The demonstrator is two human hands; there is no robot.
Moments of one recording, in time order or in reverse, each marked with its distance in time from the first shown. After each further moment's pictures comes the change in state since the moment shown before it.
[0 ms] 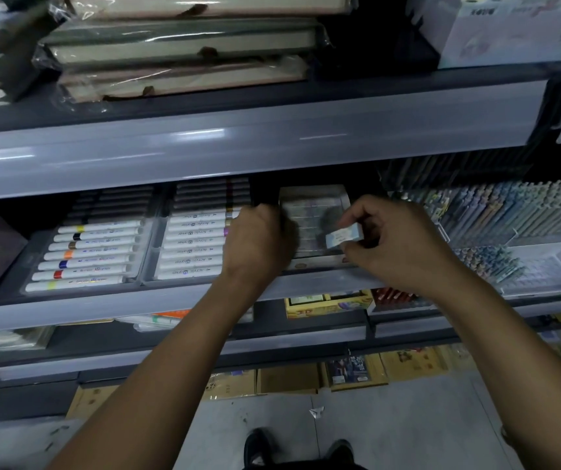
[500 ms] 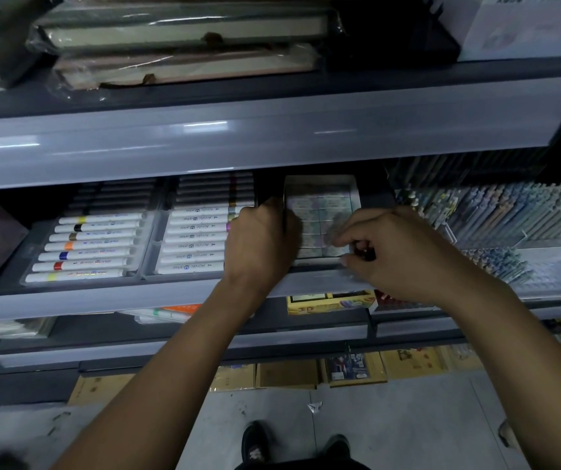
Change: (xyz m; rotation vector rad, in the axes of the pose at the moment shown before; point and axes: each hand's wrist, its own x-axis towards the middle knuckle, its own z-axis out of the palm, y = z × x) left_hand -0.008 -0.002 0.004 -0.054 0.133 0.078; right_hand 0.005 0.001 -0.003 -0.313 -0.205 -0.194
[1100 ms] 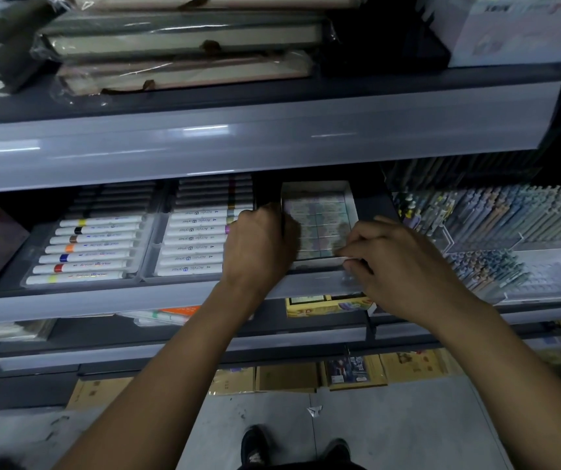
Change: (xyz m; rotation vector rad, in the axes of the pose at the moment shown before) left_hand 0.000 -0.001 0.001 0.028 -0.064 -0.041; right_hand -0.017 0.003 0.018 -0.200 0.068 0.011
